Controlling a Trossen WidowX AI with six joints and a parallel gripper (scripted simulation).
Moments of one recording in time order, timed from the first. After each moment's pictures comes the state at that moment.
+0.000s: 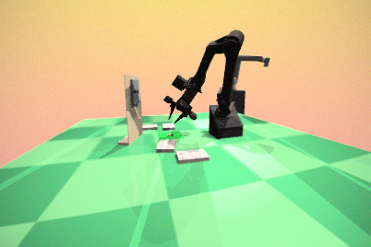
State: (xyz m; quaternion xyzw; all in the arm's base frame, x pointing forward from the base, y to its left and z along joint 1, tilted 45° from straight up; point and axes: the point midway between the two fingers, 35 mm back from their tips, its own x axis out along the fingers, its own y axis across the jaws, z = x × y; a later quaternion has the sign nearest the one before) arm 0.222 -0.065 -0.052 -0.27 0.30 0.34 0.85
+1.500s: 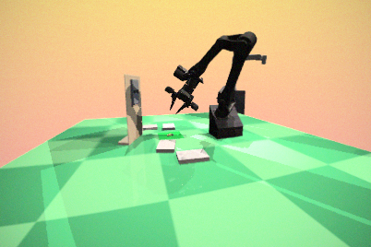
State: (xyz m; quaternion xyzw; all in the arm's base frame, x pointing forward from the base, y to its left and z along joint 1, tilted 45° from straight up) arm 0.213 -0.095 -0.013 -0.26 0.30 0.34 0.85
